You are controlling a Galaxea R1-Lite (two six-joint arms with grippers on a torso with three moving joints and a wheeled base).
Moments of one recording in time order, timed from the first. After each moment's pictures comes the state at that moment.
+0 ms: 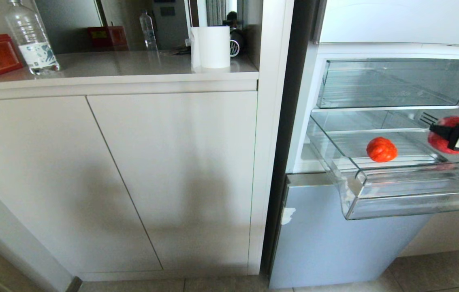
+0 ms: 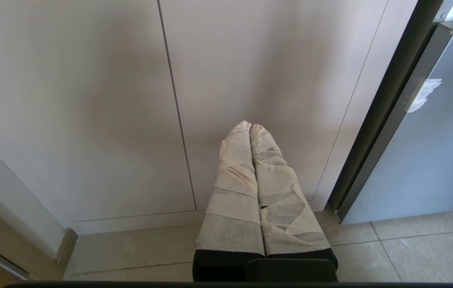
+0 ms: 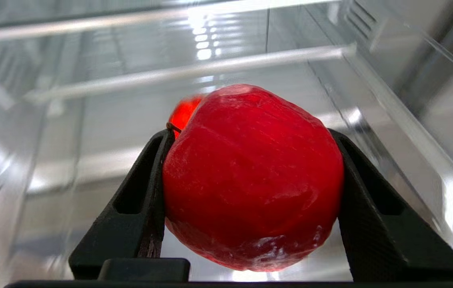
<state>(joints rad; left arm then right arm) 0.00 0.00 0.00 0.01 0.00 0.01 -0.28 1.61 -0.96 -0.54 0.10 0.01</state>
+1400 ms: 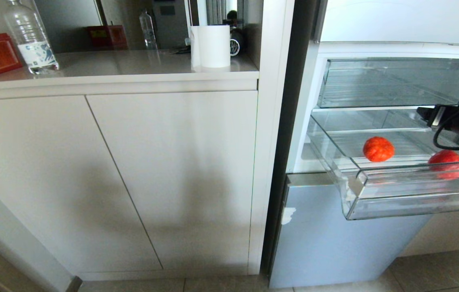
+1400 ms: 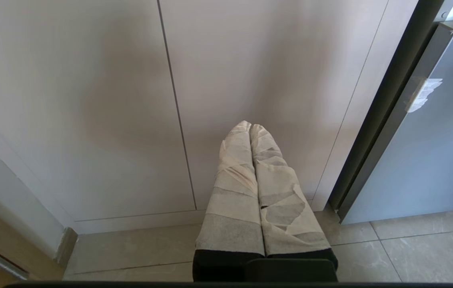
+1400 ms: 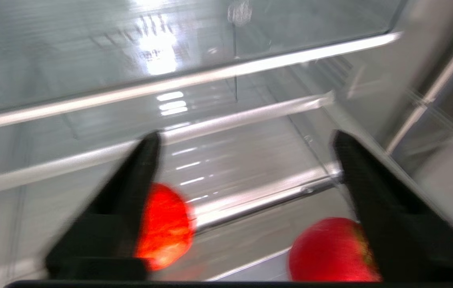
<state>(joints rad) 0.00 0.00 0.00 0.01 0.00 0.01 -0.27 1.84 -1.24 -0.56 -0.04 0.04</state>
